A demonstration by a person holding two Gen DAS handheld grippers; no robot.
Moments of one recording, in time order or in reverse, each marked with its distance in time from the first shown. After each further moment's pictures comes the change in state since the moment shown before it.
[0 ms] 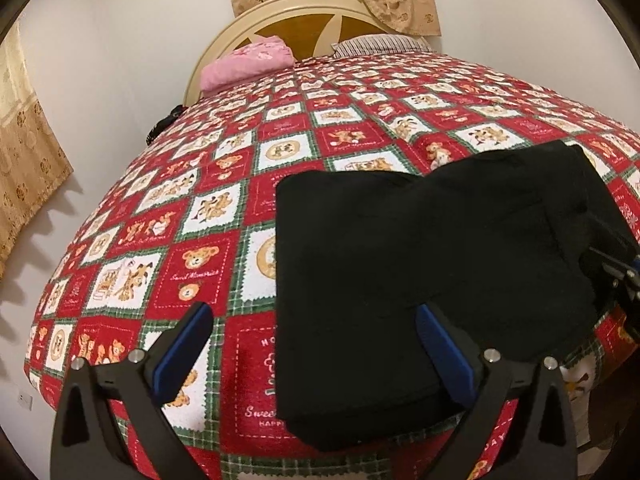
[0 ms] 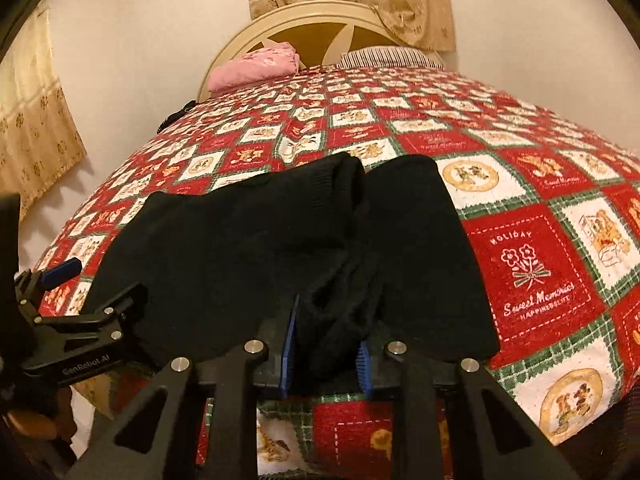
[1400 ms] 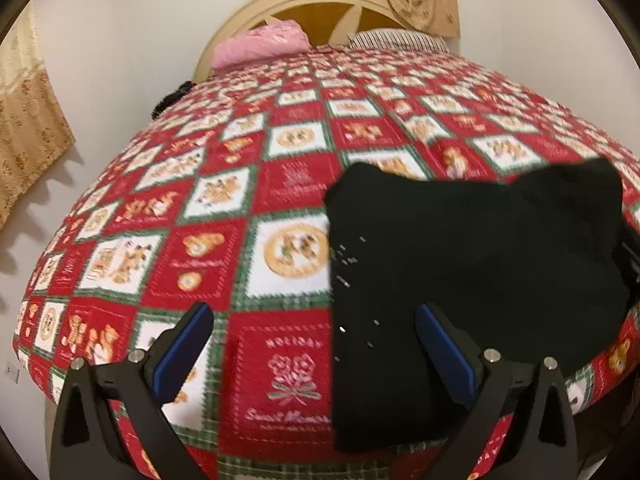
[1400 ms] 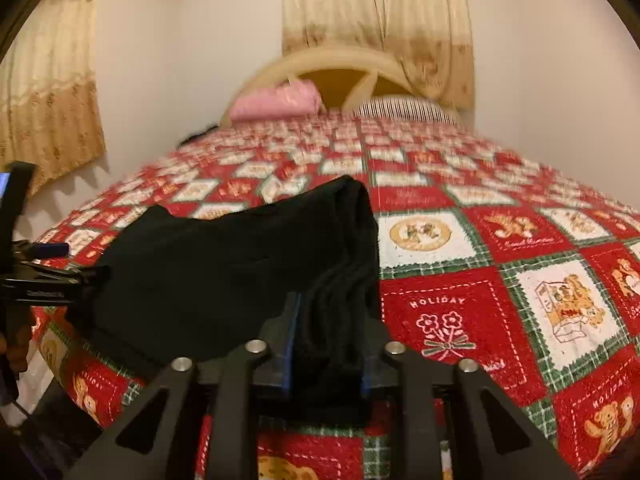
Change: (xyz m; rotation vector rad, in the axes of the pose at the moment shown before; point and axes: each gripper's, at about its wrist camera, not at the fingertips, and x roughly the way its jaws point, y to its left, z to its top) left arm 0.012 0.009 0.004 -0.076 0.053 -0.016; right arm -0.011 -0.059 0.001 -0.158 -0.173 0.033
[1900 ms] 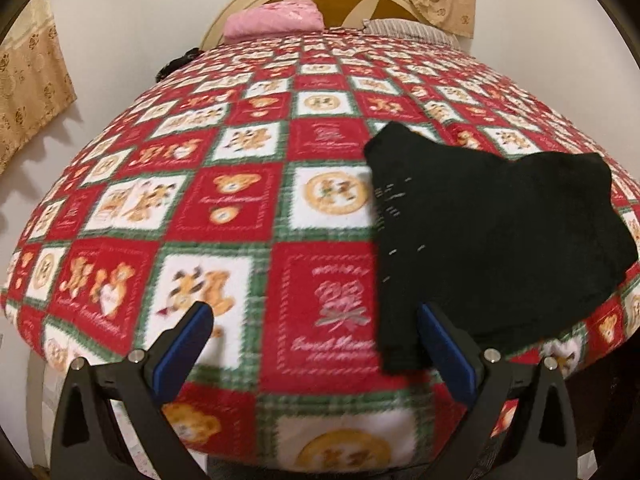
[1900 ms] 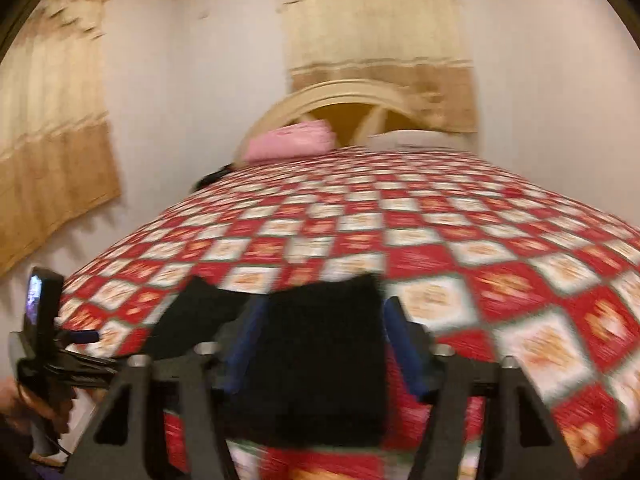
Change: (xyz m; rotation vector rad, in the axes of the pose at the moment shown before) left arm -0.017 0.042 -0.030 -0.103 0.077 -0.045; right arm -0.023 0.049 0.059 0.002 -0.076 0.157
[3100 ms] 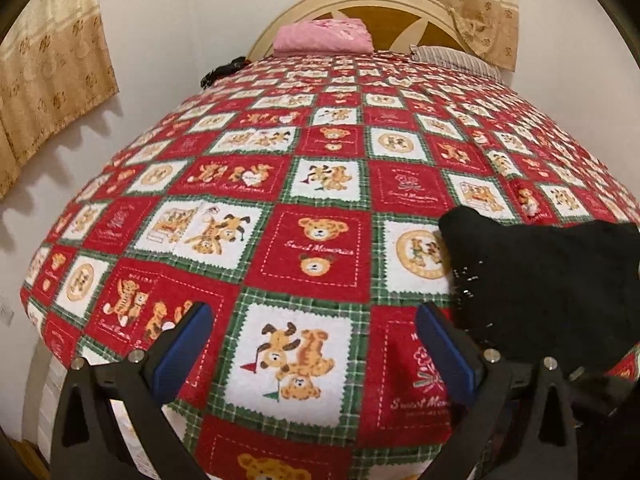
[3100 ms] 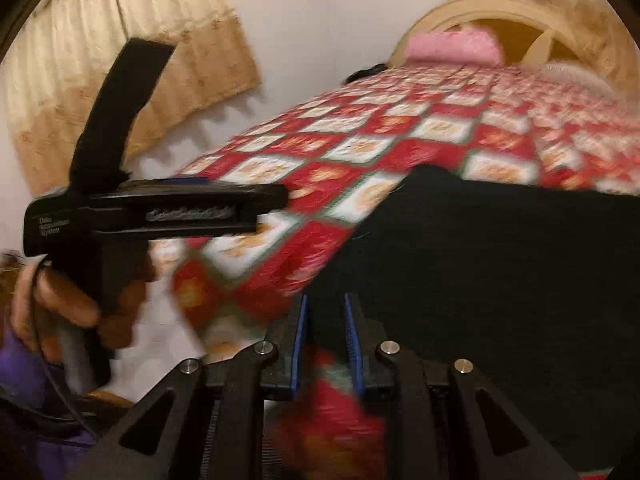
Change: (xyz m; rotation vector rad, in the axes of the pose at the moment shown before) left arm 0.002 0.046 0.027 -0.090 -0.080 0.098; right arm 0.102 0.142 -0.070 -0.126 0.369 0.485
